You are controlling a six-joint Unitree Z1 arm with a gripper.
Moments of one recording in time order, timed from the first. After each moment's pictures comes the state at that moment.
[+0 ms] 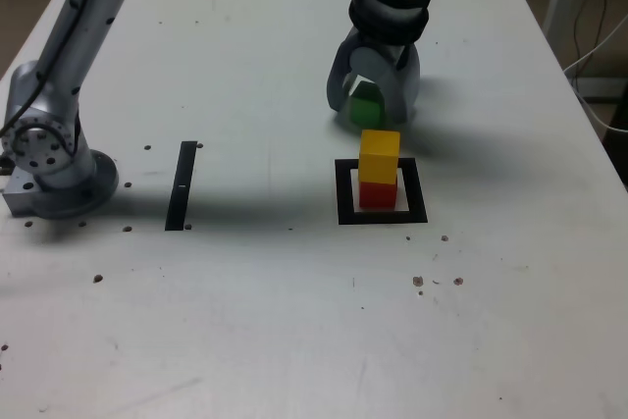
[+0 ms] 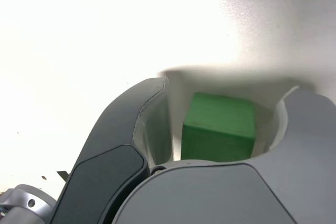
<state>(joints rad) 0.24 2.20 -1.66 1.23 0.22 0.59</state>
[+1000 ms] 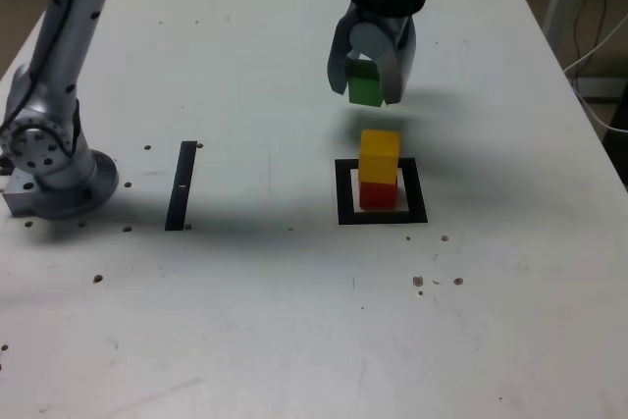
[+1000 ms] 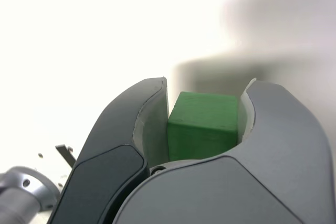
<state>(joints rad) 0.19 2.08 -1.68 1.30 0.19 0.51</state>
